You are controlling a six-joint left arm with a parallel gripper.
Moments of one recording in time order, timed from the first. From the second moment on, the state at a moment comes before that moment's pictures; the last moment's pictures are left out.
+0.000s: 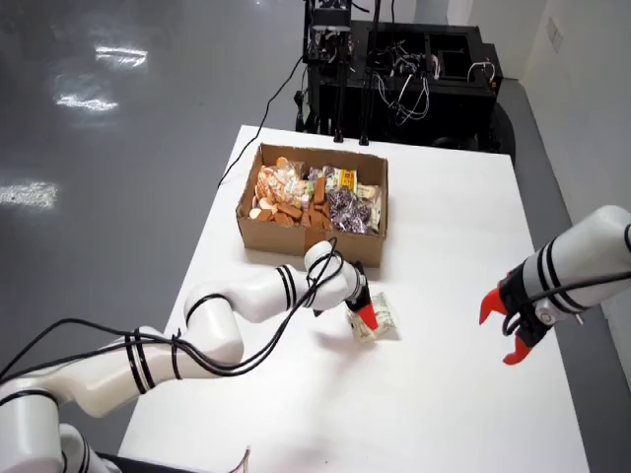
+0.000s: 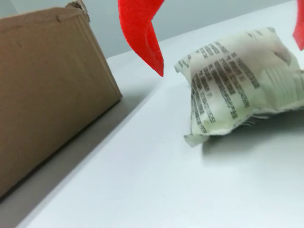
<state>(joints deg) -52.5 89.5 7.4 16.8 46.4 -83.0</state>
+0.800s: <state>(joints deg) -53.7 89.9 8.7 17.5 46.3 -83.6</state>
